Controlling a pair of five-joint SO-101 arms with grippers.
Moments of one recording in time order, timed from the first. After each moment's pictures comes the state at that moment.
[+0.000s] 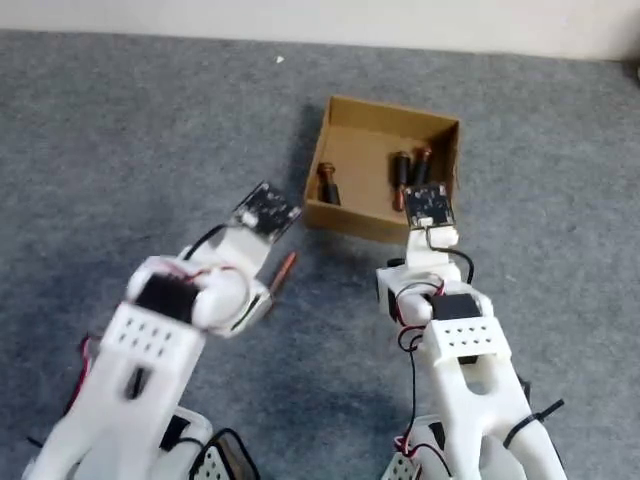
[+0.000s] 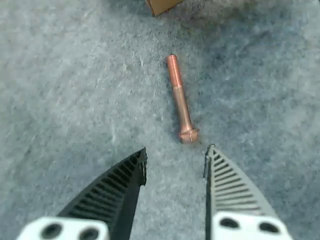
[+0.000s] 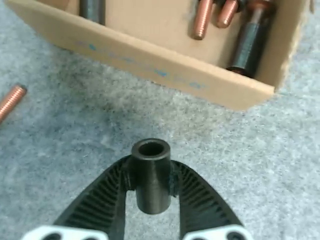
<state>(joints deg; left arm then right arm) 13.0 -43.6 49.3 67.6 -15.0 -13.7 -37.9 64.9 35.9 4.2</state>
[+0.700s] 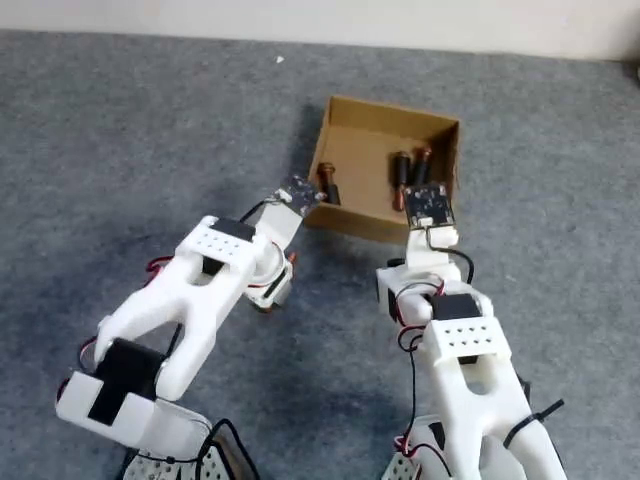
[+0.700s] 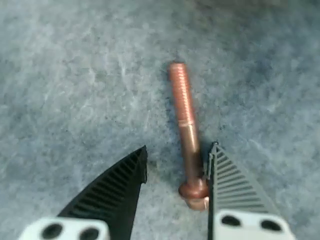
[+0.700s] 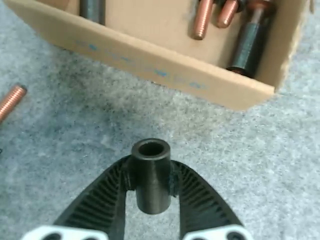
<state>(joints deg) 12.9 1.5 37.3 50.7 -11.0 -13.7 -37.9 64.9 35.9 4.2</state>
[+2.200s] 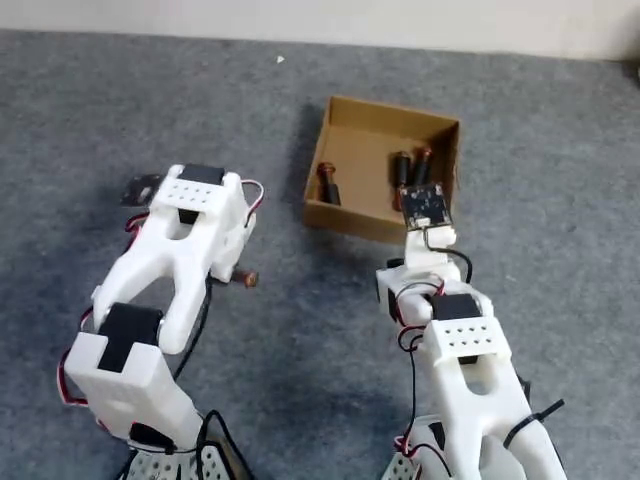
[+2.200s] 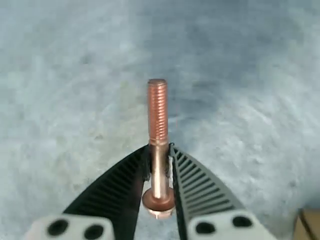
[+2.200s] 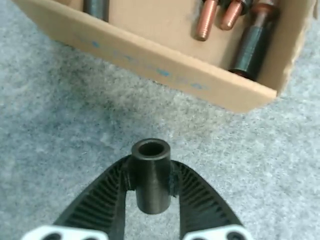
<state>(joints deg) 2.7 12.1 15.3 72.7 87.2 -13.7 -37.9 64.9 35.9 6.3</state>
